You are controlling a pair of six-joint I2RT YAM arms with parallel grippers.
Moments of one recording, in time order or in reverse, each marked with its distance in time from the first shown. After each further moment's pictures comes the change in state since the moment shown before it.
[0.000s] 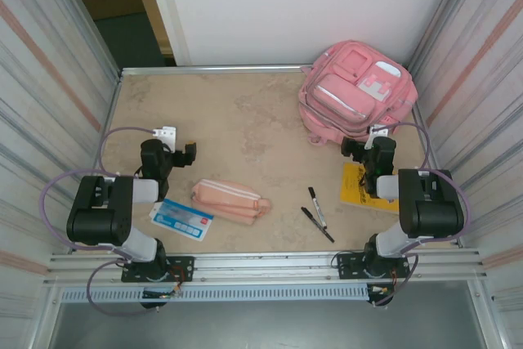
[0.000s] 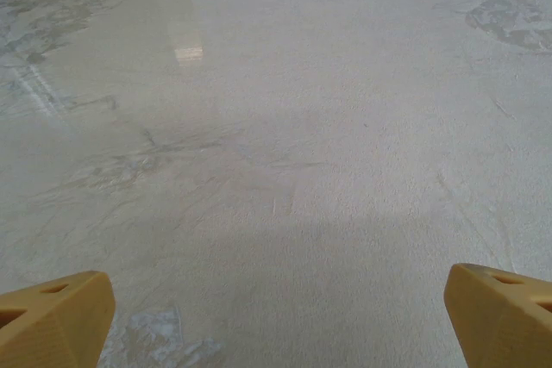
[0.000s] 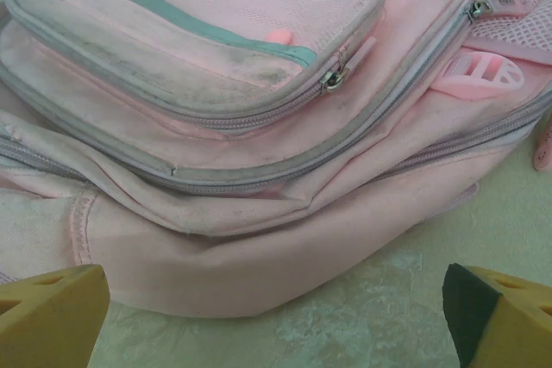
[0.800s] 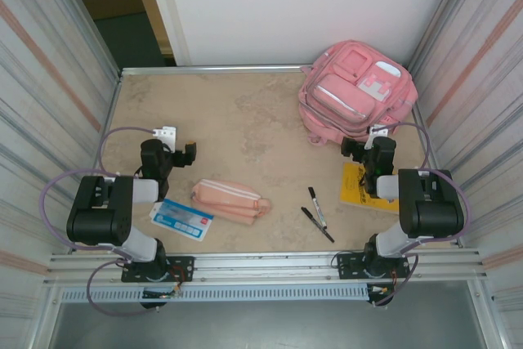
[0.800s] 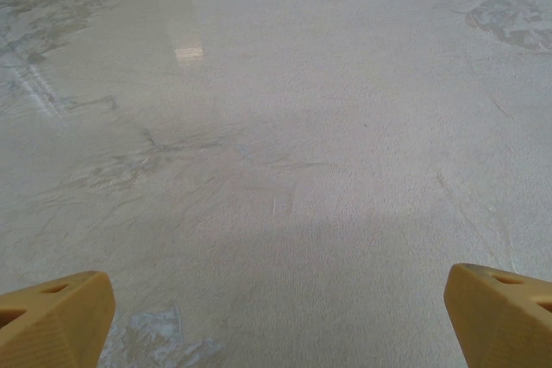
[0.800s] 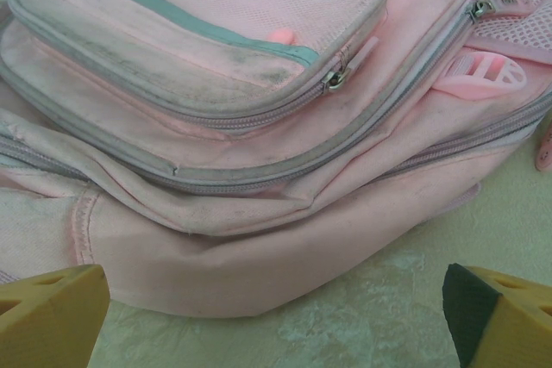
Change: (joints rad) left arm 0.000 0.000 0.000 0.000 0.000 0.000; right arm -0.002 0.000 0.000 0.000 -0.004 0.000
